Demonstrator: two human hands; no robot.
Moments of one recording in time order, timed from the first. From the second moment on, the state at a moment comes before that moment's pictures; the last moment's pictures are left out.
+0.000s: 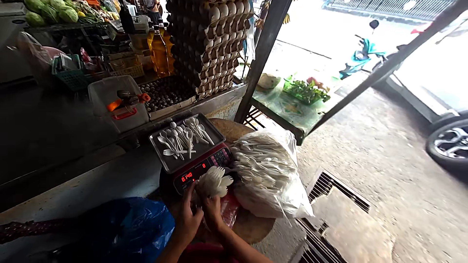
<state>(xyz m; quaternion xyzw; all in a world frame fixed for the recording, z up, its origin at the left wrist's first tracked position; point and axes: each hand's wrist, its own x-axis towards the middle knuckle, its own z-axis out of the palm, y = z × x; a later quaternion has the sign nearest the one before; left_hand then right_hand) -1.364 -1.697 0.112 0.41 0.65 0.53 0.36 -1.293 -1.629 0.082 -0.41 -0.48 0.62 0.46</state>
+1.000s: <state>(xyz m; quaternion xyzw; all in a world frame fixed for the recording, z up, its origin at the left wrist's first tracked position) -1.369 -1.709 0.100 0.24 0.60 0.51 0.57 -1.250 -1.641 0.048 -0.29 -0.71 0.51 0.41</state>
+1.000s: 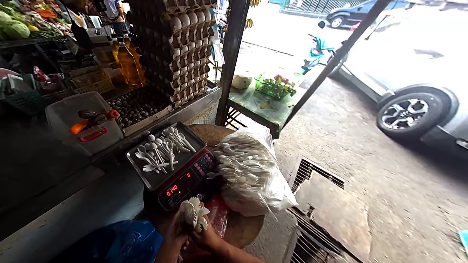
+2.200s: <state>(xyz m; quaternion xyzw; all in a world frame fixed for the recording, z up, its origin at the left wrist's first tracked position) -1.363 -1.660 0.108 0.34 0.58 0.50 0.54 -1.227 -1.561 0.111 -0.34 -0.69 0.63 0.09</state>
